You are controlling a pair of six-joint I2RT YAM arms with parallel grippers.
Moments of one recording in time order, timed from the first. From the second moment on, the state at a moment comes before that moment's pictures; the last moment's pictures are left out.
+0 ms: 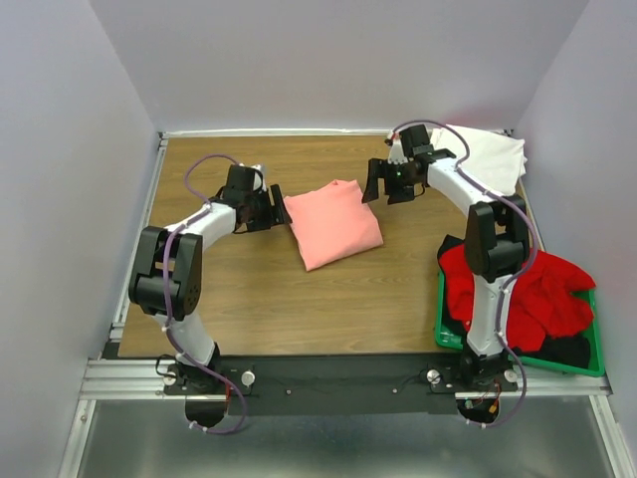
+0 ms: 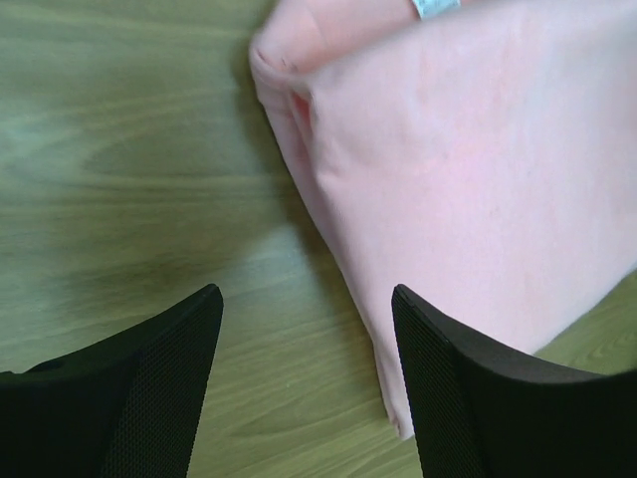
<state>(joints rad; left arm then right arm) -0.21 1.75 1.10 -0.20 0.27 -0.43 0.27 2.09 1.71 -0.62 -0.33 0.22</state>
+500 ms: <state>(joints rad) -0.22 1.80 1.01 -0.03 0.41 -0.45 0.27 2.11 1.64 -0.52 -0.58 0.14</state>
